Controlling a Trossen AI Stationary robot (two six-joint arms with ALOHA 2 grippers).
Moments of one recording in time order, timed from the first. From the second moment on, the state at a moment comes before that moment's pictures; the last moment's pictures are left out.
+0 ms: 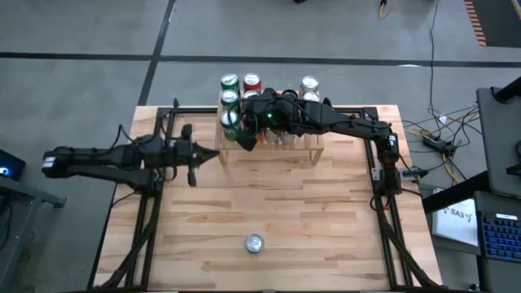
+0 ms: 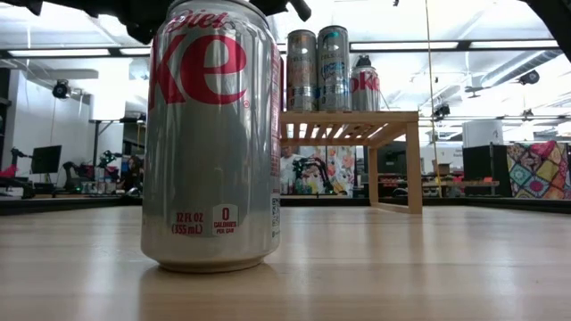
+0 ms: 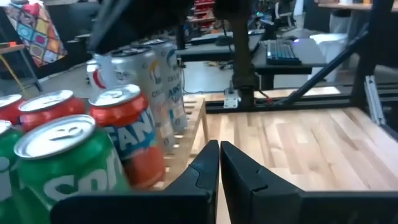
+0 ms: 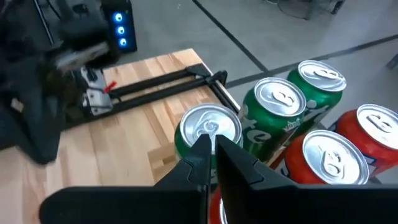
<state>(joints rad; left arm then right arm) 0.05 0.67 0.61 -0.04 -0.12 0.11 -0.13 1.97 2.22 -0.76 0.31 0.11</state>
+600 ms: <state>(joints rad) -0.19 0.82 0.60 0.03 -0.31 0.02 -0.12 1.95 2.22 -0.88 -0.24 0.28</state>
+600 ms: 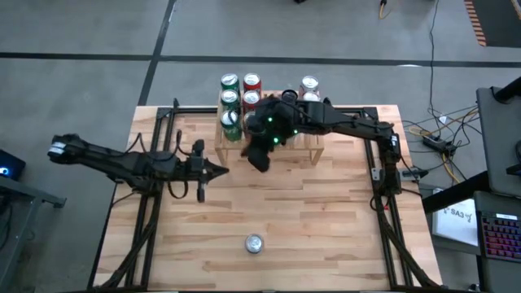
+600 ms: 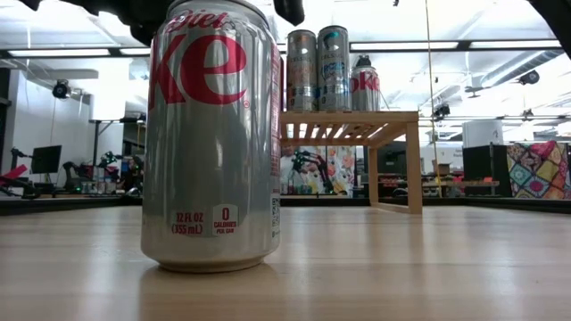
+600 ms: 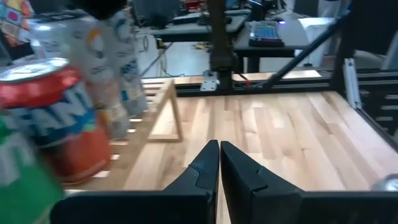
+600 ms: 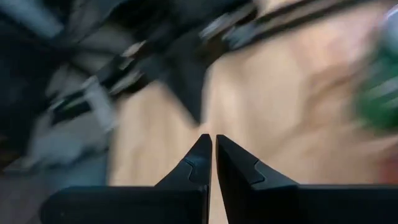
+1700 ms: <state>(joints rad) -0.68 1.26 0.61 0.26 -0.44 -0.23 0.48 1.94 1.84 -0.88 -0.05 0.26</state>
